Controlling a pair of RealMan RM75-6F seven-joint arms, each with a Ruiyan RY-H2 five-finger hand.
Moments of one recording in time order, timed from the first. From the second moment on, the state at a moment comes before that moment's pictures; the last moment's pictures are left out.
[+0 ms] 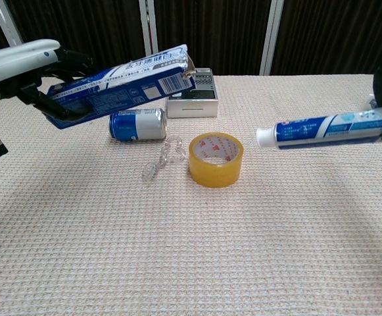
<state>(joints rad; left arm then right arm) -0.65 -1.44 -0.18 -1.63 1.25 1.15 0.07 0.45 -1.15 0.06 -2.22 -1.19 1.41 -0.75</state>
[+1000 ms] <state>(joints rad) -0.63 -1.65 -0.15 -1.34 1.48 1.26 -0.25 0.43 -0.96 0.15 -2.36 -1.41 1.44 -0.82</state>
